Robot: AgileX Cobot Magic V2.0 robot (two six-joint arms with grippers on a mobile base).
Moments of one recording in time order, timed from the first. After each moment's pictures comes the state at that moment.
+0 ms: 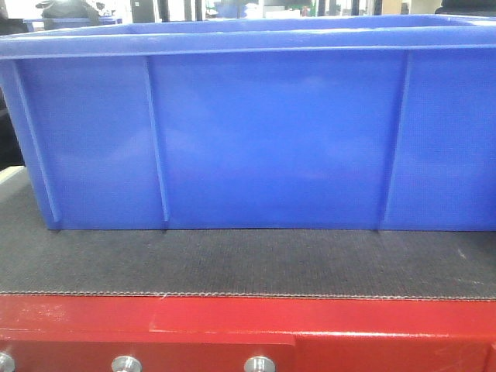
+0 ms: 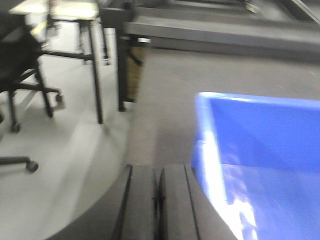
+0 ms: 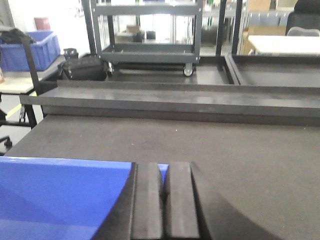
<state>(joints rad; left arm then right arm) -0.08 1.09 -1.13 0.39 0.45 -0.49 0.09 1.00 -1.17 0.11 0.32 -0.06</state>
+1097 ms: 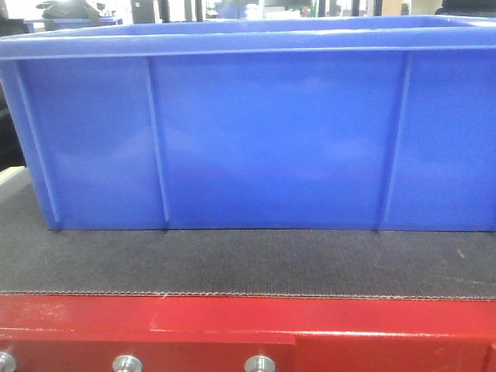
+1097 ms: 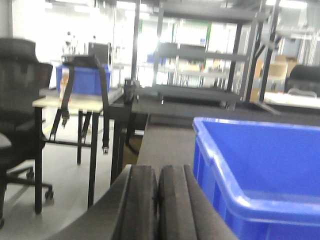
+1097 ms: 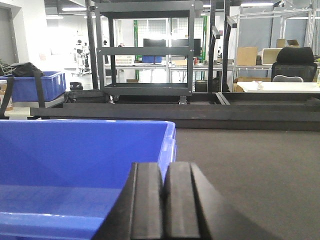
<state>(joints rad) 0.02 0.13 -0.25 0.44 0.04 -0.50 0.09 0.21 -0.33 0.11 0.07 -0.06</state>
